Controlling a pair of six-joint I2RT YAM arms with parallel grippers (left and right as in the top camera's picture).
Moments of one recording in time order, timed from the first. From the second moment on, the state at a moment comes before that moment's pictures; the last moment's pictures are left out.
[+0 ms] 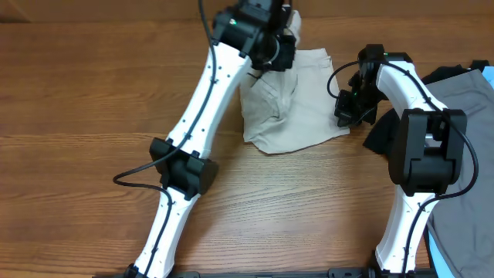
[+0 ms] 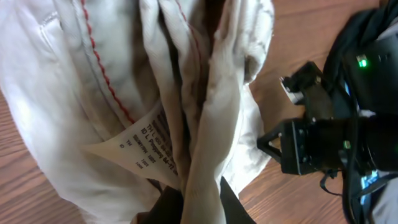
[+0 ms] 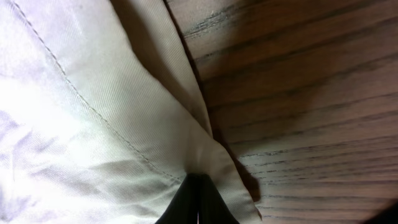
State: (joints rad) left arm -0.50 2.49 2.83 -1.36 0.24 -0.35; right arm -0.01 2.26 1.72 -1.12 -0.22 0.28
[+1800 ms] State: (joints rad) left arm -0.49 2.50 2.37 -0.94 0.16 -0.39; right arm 0.01 2.08 1.70 -1.03 -0.42 0.18
